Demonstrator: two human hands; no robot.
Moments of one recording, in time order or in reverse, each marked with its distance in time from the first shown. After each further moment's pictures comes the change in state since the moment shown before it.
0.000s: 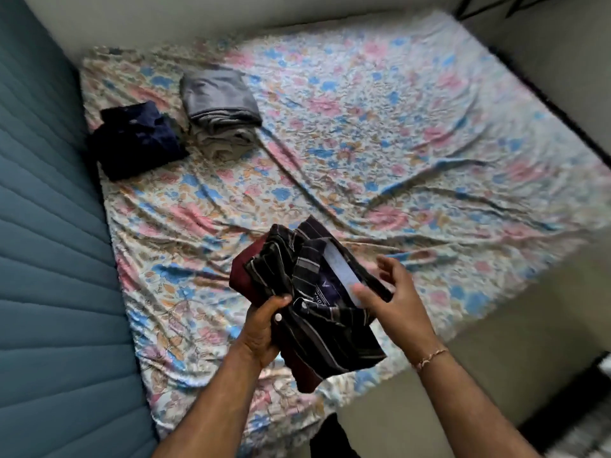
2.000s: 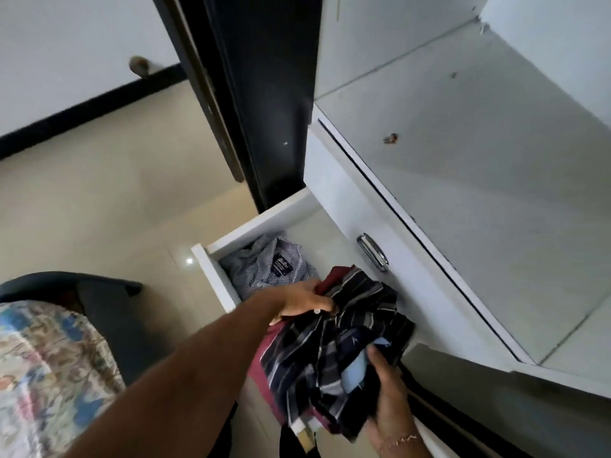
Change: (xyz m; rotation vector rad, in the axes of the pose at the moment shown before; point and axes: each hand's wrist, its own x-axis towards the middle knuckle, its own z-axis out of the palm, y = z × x) left_hand 0.180 -1.094 0.997 2.327 -1.670 -1.076; right_hand 0.025 0.678 -0.865 2.042 1.658 0.428
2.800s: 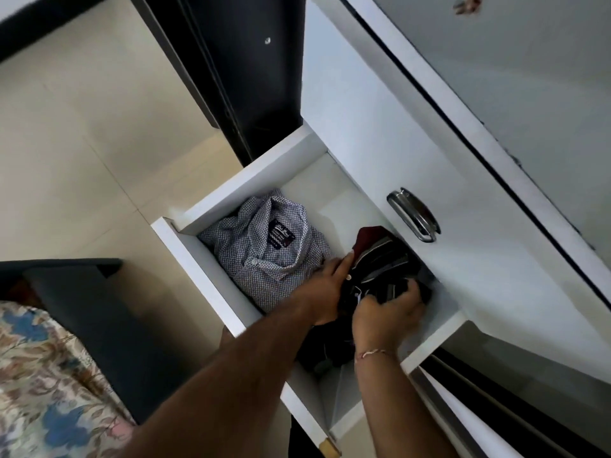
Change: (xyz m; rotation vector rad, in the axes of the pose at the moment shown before) left_hand 0.150 -0.098 0.022 0.747 0.211 0.304; right_hand 0.141 0.027 0.045 -0.875 0.794 -0.565
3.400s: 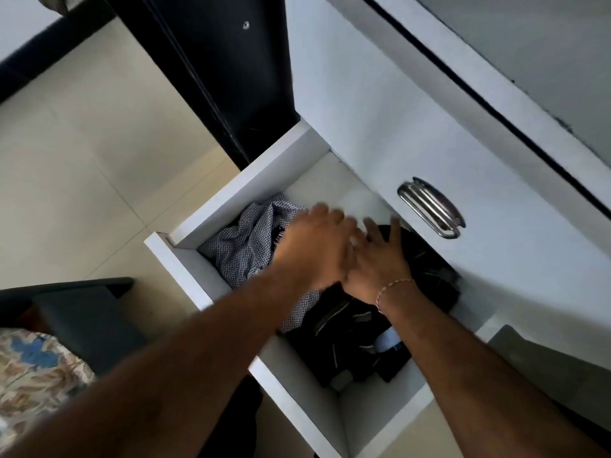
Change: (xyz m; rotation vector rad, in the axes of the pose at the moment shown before) left_hand 0.002 0.019 -0.107 0.554 0.445 0.200; right_hand 0.086 -0.018 0.068 -1.257 -0.483 -1.138
